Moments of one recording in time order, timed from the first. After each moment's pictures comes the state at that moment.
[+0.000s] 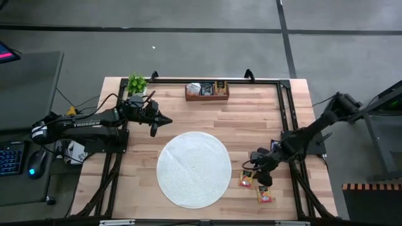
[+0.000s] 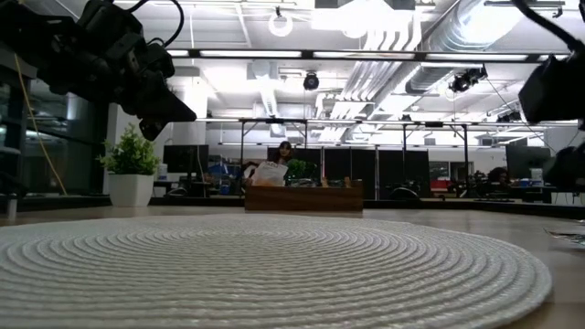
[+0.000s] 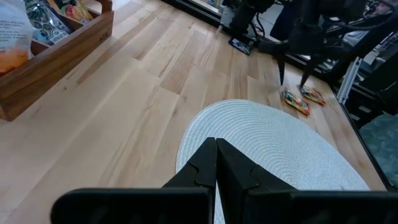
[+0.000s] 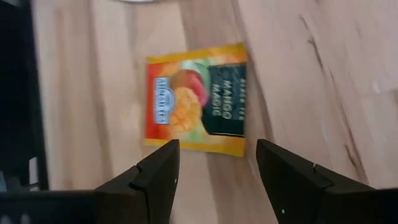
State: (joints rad) left arm 0.42 0.82 0.30 0.16 0.38 -0.24; right arm 0.59 1.24 0.38 -0.09 -0.04 0.91
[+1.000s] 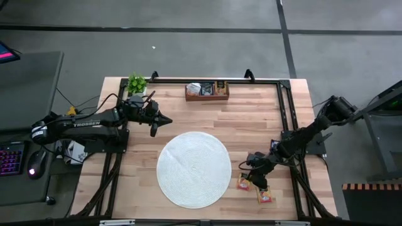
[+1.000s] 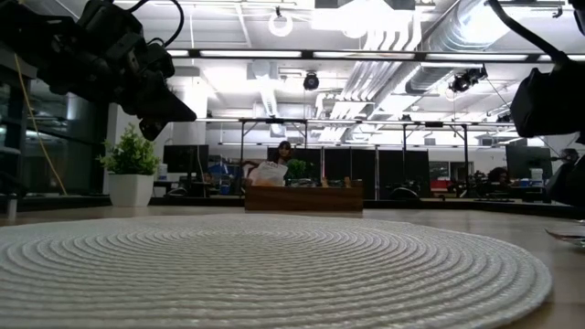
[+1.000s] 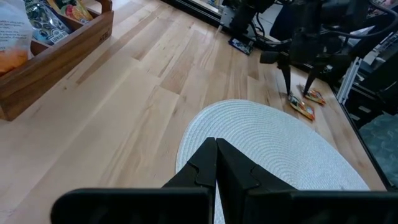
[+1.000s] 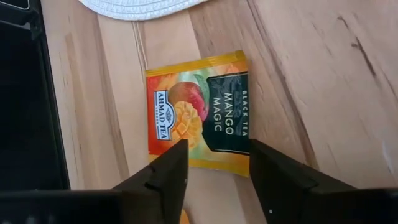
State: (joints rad) left arm 0.42 0.82 0.30 0.16 0.38 -0.24; right arm 0.60 1.40 0.39 0.06 -0.06 1.01
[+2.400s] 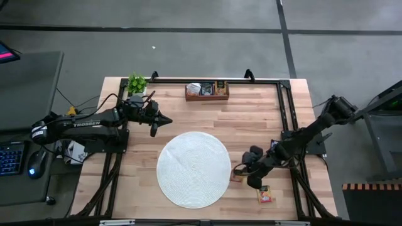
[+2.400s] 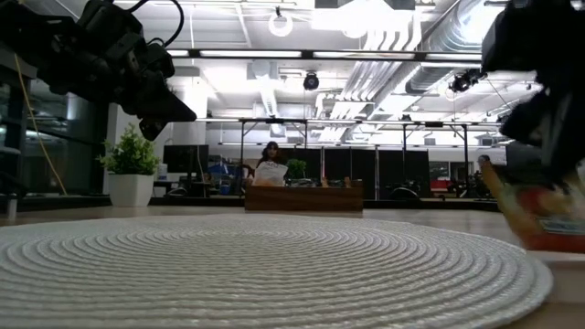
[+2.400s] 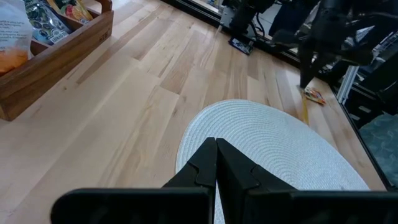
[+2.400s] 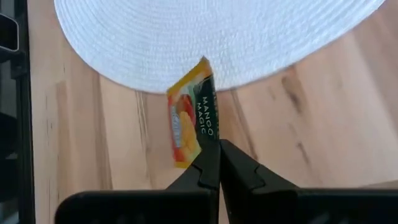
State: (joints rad) left arm 0.42 0.82 0.30 0.16 0.38 -0.24; right arm 0.60 1.36 0.64 -0.26 0.17 0.86
